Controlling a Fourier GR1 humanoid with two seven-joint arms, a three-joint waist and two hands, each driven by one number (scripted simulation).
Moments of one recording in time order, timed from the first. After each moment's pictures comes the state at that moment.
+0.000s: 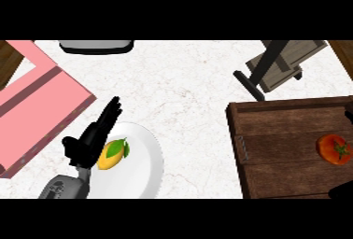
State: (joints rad) left arm -0.13 0.21 -0.20 -1.34 0.15 0.01 -0.11; right arm 0.10 -0.70 0.05 -2.01 0.56 0.30 0.80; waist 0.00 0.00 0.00
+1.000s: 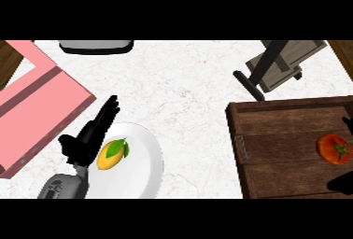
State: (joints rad) left arm -0.13 0.16 -0.11 -1.34 0.08 -0.06 -0.10; right arm 0.08 -0.52 -0.10 -1.69 0.75 0.28 0.49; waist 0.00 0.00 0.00
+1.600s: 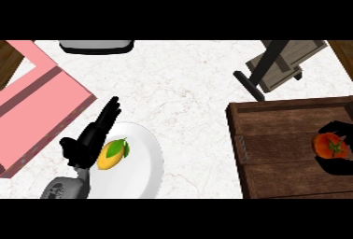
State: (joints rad) left arm -0.10 0.14 -0.09 -1.37 0.04 -0.08 -0.09; right arm 0.00 -0.46 -0.14 -1.57 0.79 0.18 0.30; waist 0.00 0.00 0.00
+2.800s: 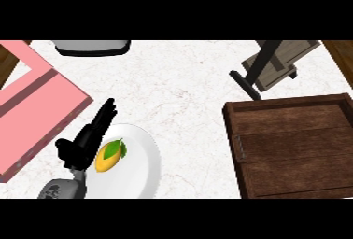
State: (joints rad) left arm -0.09 0.14 -0.06 -1.37 0.03 -0.10 -0.09; right arm -0.03 -0.46 -0.62 -2.19 0.58 0.50 0.97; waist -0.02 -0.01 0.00
